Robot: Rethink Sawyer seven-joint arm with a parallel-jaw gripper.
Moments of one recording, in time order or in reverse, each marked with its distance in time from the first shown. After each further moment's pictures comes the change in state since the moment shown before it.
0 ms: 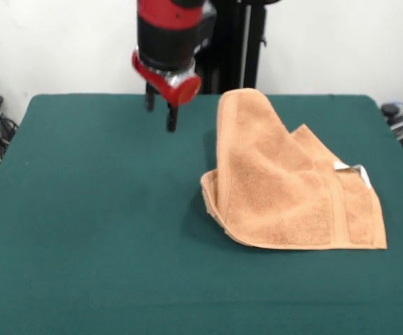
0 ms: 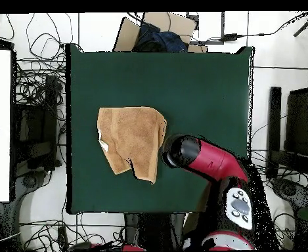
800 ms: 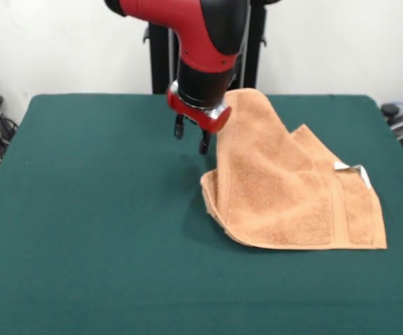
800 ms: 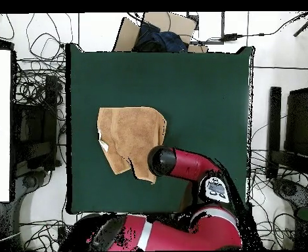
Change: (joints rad) arm 0.001 0.106 0.099 0.061 -0.120 -0.168 0.000
